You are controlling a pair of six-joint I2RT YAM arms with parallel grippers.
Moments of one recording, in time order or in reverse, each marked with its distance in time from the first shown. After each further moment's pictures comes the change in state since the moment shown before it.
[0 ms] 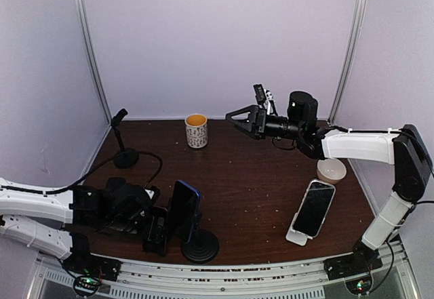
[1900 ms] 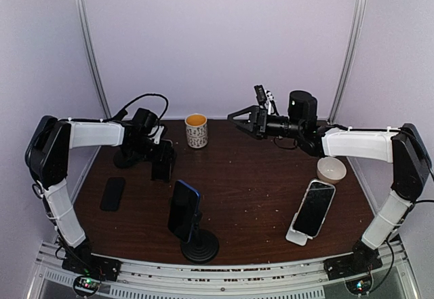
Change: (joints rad) left arm 0.721 0.782 0.679 0.142 0.234 0.633; right arm -0.026 0.013 0.017 -0.050 -0.021 -0.026
